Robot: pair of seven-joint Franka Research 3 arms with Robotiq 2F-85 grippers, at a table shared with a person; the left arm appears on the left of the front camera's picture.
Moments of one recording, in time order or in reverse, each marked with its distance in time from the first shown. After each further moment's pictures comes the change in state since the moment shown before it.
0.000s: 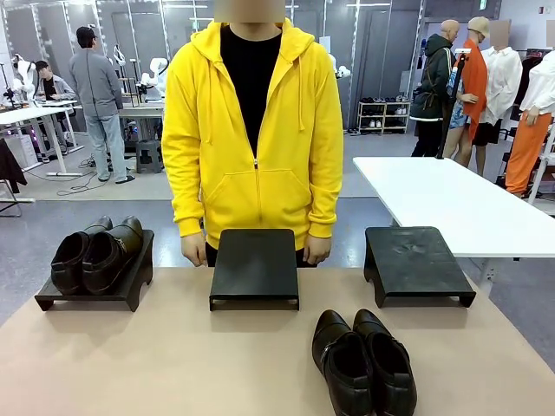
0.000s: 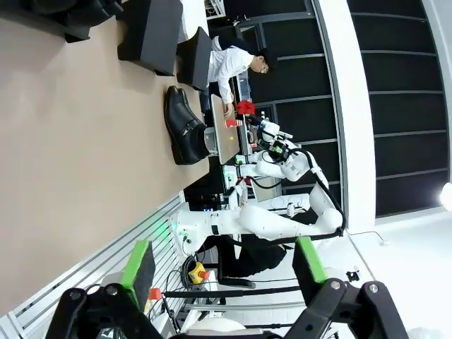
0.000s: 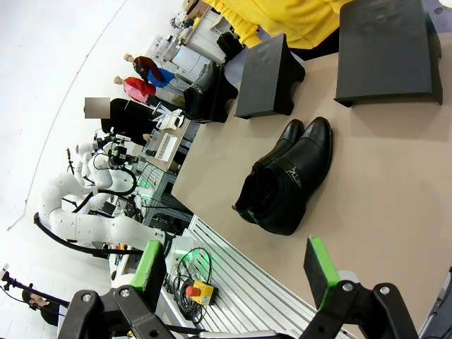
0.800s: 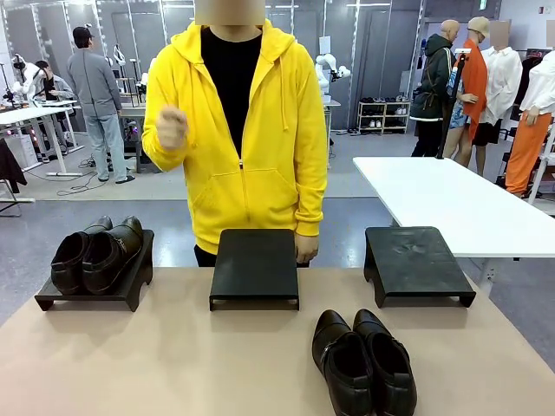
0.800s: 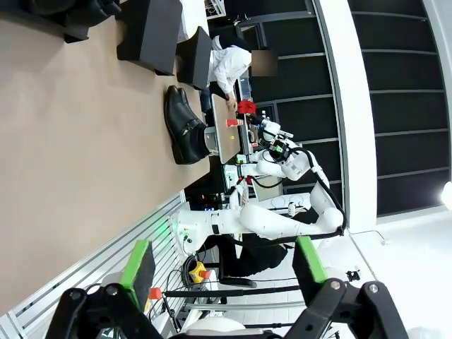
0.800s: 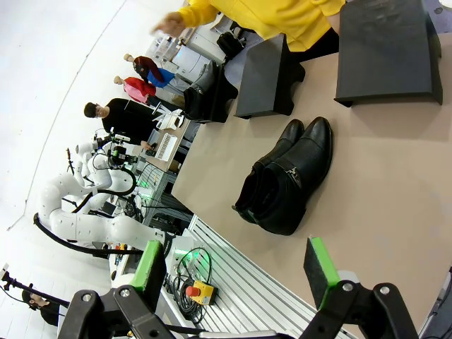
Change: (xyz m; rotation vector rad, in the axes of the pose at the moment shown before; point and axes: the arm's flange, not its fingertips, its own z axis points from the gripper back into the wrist) left arm 0.000 -0.003 -0.001 0.003 0.003 -0.004; right arm 0.000 0.000 0.000 0.000 0.000 0.000
